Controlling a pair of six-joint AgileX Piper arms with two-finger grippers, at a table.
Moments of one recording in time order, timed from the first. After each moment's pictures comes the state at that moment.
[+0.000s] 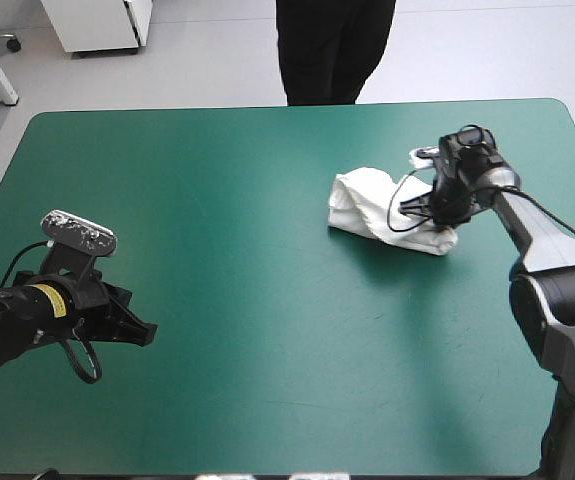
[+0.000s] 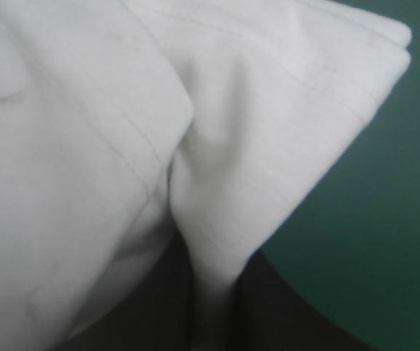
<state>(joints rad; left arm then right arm) -0.50 0.91 -1.16 0.10 1.25 -0.05 0.16 2.01 -1.68 -0.12 1.10 0.15</state>
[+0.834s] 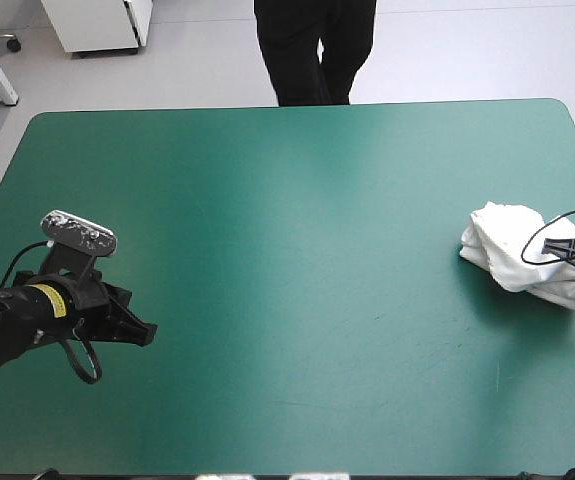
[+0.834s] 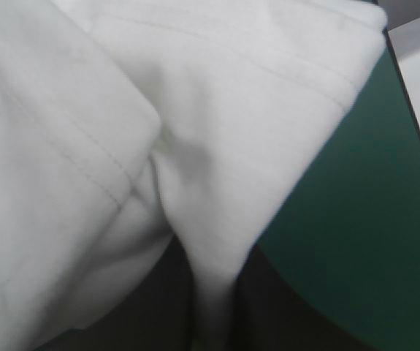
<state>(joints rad) -0.50 0.91 -1.16 0.10 1.25 -0.05 -0.35 1.62 -1.19 -0.19 0.92 0.15</state>
